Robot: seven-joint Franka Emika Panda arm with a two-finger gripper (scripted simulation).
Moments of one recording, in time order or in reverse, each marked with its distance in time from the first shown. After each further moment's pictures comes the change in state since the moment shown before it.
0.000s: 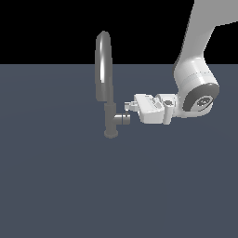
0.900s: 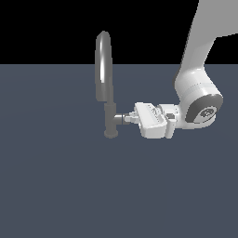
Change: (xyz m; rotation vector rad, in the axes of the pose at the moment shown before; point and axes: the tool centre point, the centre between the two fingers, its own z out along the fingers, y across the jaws) arm 0.029 0.033 0.000 -0.010 -0.007 -0.021
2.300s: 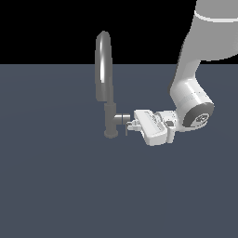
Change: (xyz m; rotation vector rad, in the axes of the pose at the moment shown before) arm 0.045 -0.011 -0.011 -0.098 0.053 -0.022
